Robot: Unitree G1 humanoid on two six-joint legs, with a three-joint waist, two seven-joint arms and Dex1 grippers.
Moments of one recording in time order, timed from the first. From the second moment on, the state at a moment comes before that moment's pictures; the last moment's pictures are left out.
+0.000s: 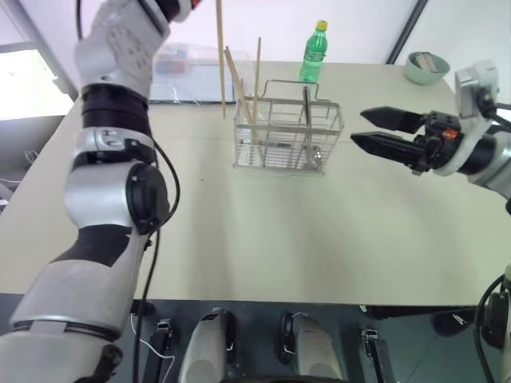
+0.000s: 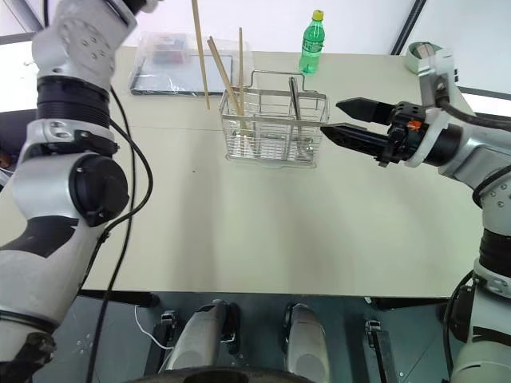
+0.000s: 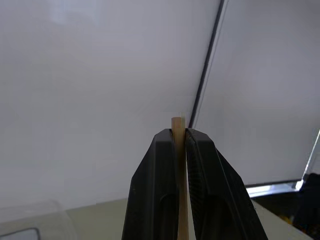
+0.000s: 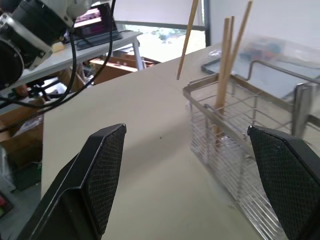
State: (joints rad) left arm -1.55 0.31 0.29 0.87 -0.34 0.31 -0.52; right arm -0.61 -0.88 -0.33 -0.14 0.90 0.89 0.95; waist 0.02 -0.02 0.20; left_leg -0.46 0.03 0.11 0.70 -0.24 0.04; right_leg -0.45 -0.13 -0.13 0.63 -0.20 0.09
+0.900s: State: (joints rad) left arm -1.52 0.19 0.27 1.06 -0.30 0.05 -0.50; right arm -0.55 -0.87 -0.37 -0.19 0.97 0.91 0.86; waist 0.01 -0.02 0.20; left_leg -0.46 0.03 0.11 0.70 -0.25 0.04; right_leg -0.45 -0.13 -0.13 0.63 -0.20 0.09
